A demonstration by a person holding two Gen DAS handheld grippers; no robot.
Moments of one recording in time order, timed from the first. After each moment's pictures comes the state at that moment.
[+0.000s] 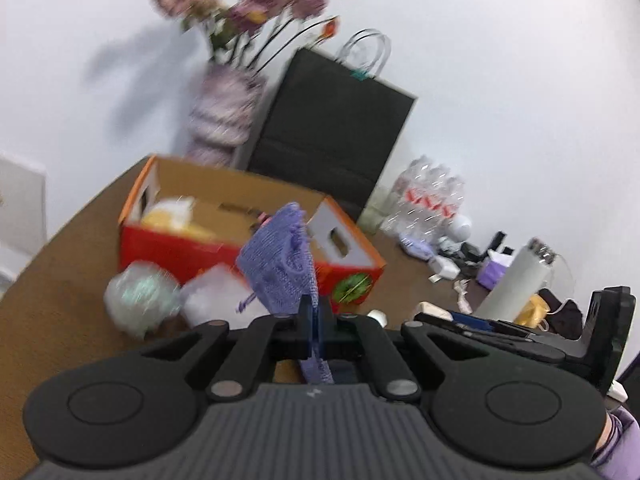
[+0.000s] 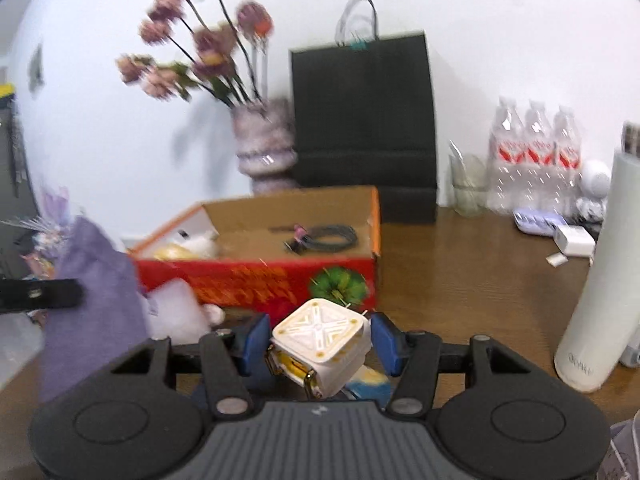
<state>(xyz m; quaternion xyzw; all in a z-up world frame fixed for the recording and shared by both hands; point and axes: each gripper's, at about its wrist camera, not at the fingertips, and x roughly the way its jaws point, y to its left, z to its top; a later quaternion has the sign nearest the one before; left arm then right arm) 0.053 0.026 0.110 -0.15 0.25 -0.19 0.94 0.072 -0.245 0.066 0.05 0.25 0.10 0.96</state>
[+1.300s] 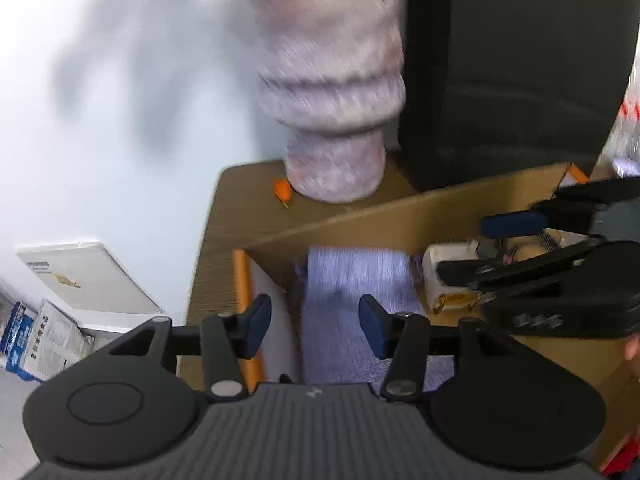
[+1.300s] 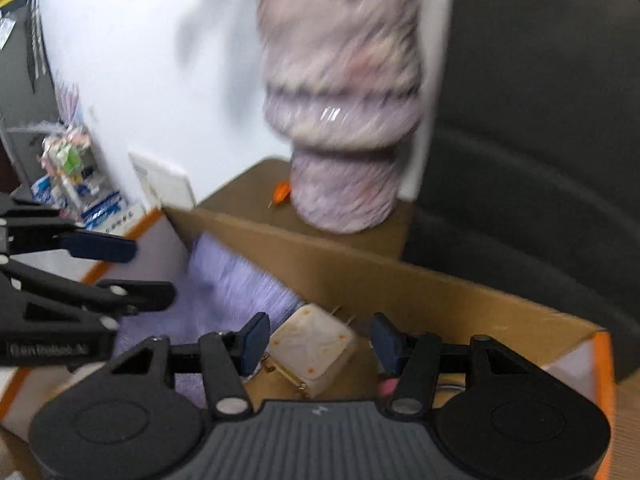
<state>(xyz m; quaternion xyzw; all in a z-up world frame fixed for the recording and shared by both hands) 0.387 0.061 0.084 0.07 0.42 -0.06 0.90 0.434 -0.117 0.050 -0.05 0.40 0.18 0.90</state>
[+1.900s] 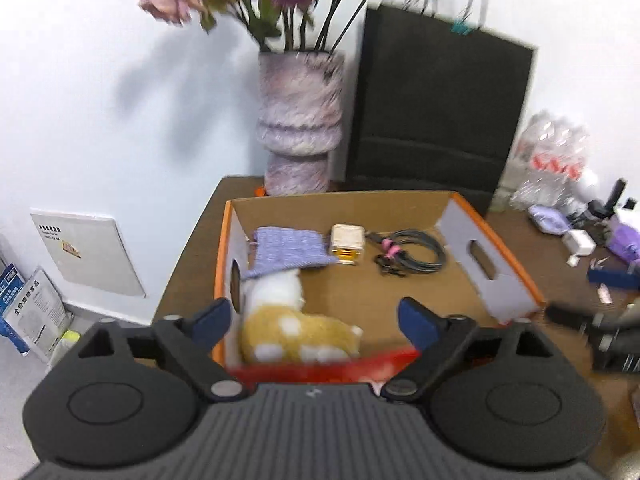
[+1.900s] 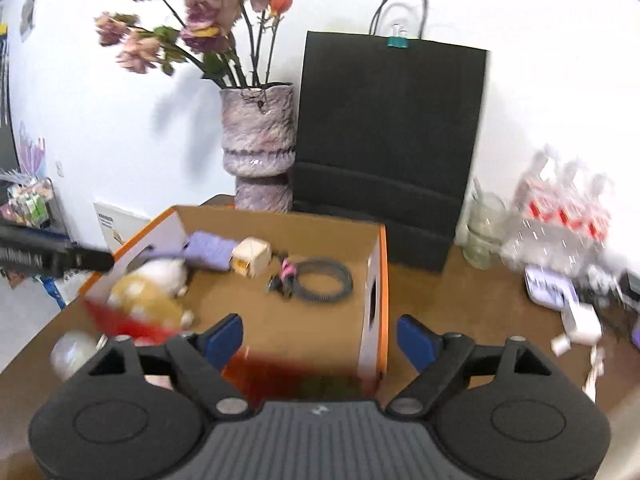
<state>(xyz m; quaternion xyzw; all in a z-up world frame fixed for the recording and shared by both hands) 0.193 0.036 0.140 -0.01 0.33 -0.06 0.94 0.170 -0.210 0.110 -0.03 0.30 0.07 0.95</state>
